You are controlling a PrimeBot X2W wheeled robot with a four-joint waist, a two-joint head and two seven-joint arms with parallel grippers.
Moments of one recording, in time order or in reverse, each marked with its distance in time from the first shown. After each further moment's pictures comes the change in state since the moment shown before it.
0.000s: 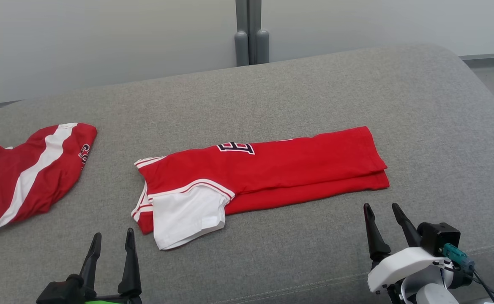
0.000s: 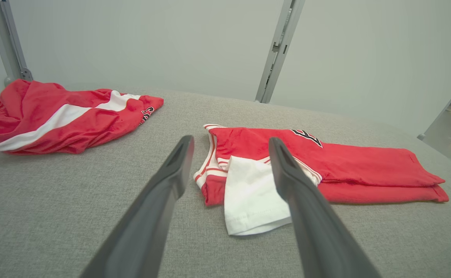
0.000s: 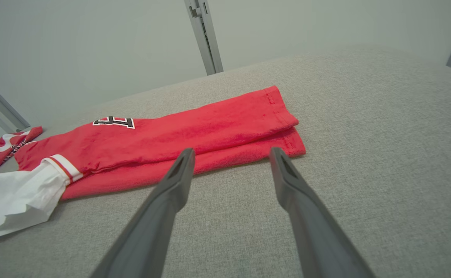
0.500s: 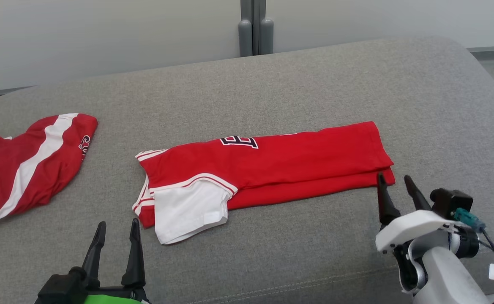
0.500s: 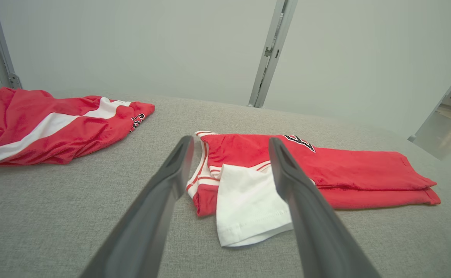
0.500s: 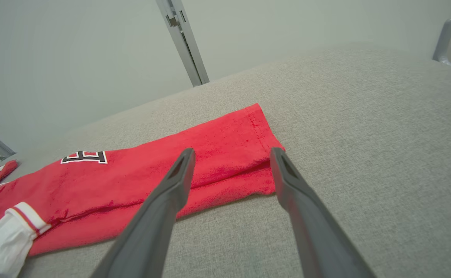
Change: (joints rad) left arm -0.011 -0.030 0.023 -0.021 0.039 -0.045 0.000; right arm -0.153 0.002 -0.053 0.143 0.047 0.000 0.000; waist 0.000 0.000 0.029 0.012
